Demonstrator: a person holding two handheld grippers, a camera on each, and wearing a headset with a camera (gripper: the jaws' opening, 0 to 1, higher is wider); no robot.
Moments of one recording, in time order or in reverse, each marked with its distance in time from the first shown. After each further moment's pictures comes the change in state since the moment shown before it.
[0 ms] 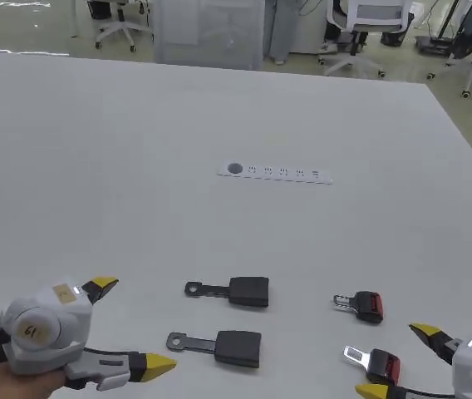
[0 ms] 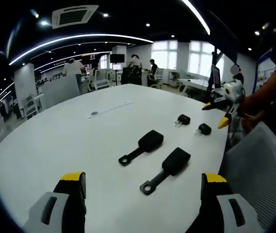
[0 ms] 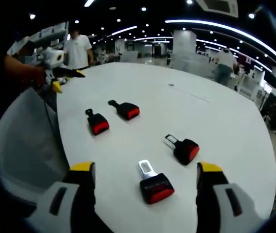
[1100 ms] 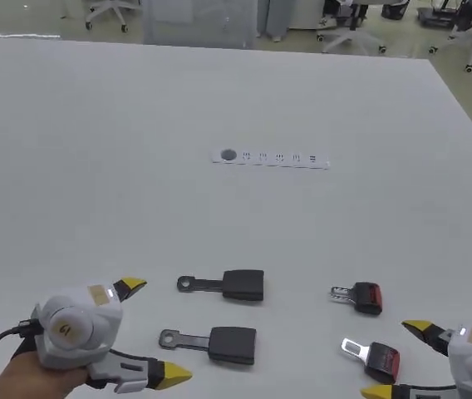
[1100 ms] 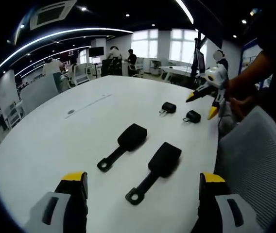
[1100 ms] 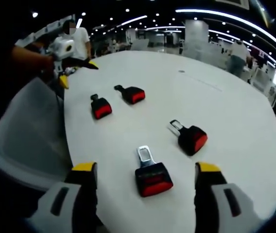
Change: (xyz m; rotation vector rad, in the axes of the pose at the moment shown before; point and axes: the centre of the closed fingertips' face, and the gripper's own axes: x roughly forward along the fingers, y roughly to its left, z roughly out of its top) left arm 0.050 -0.027 -0.005 0.106 0.095 -0.144; right arm 0.015 -0.008 -0.028 -0.026 0.106 0.127
